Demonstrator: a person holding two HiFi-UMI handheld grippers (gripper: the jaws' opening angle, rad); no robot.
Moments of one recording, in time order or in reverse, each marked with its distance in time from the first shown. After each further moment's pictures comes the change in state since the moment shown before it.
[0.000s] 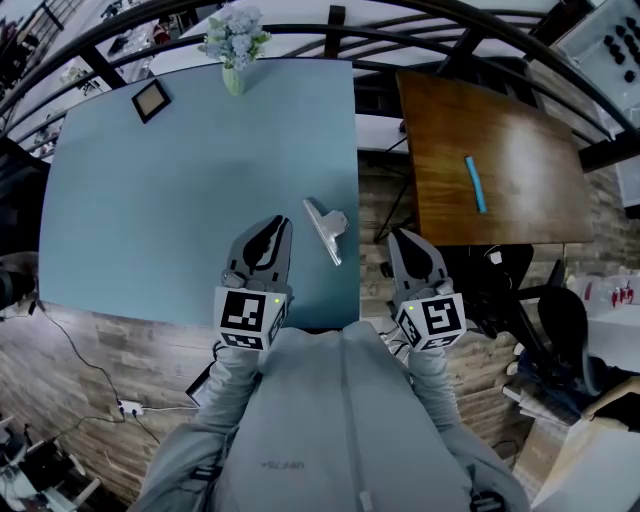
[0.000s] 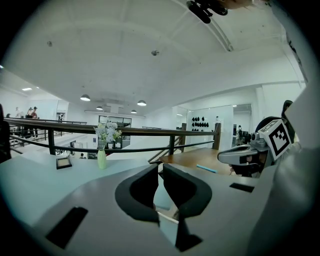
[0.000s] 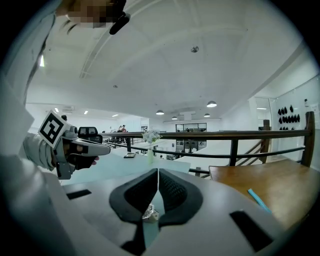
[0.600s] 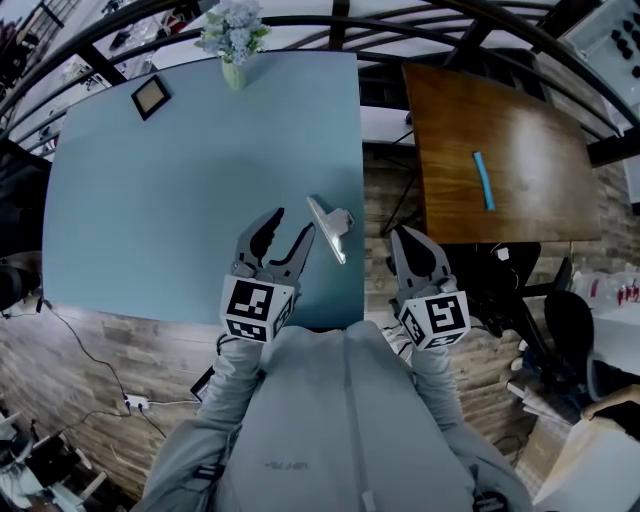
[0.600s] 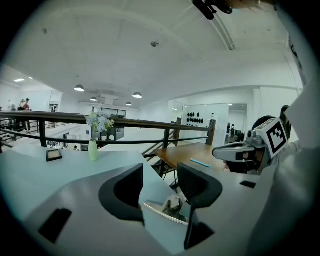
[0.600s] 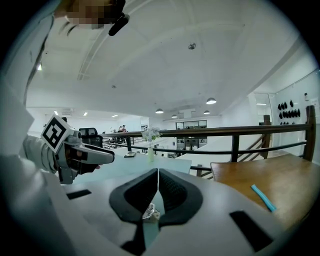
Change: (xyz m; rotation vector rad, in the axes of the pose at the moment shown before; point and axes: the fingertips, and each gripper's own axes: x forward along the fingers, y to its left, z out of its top) left arm 0.031 -0.003 -0.022 -0.029 0.088 -0.078; right arm 0.019 -0.007 -0.010 0.037 0.022 0.013
